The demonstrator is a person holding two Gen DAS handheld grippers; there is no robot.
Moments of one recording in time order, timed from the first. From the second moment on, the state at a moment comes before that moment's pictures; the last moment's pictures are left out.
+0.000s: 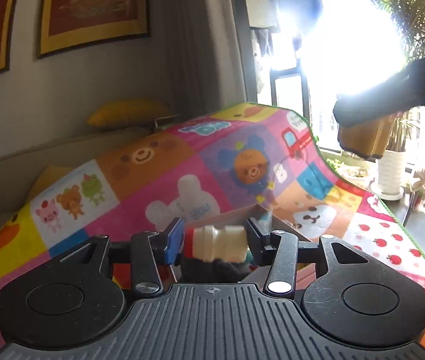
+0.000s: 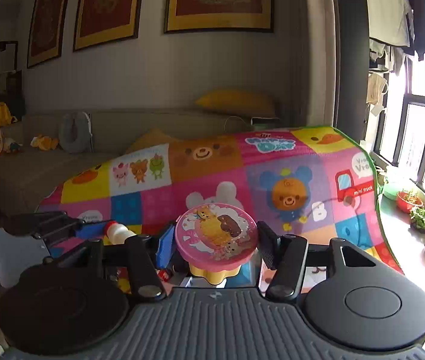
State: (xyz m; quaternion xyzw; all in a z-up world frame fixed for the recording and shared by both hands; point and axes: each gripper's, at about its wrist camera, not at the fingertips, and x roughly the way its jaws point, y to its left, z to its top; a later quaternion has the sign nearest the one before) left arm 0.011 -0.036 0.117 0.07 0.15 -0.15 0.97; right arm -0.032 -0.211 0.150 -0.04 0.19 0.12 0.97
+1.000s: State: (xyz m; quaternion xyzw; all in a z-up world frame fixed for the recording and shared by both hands) left arm 0.027 0.034 0.026 -0.03 0.27 -0.16 0.95; right arm 0.199 -0.213 0.034 0.10 0.35 0.07 0.93
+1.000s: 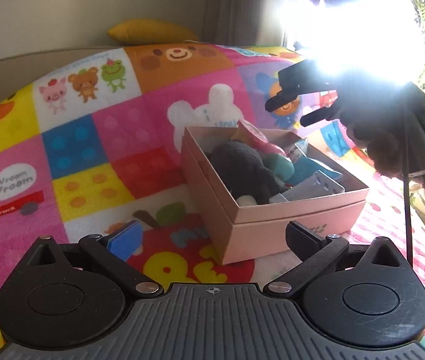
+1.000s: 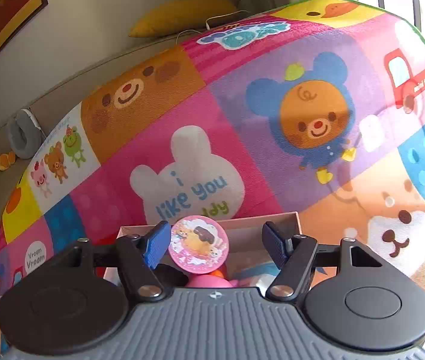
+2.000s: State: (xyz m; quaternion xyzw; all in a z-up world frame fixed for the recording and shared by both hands) left arm 0.020 0.017 0.009 -0.04 0.33 -0.16 0.93; right arm 0.134 -0.198 0.026 0.11 0.34 0.12 0.93
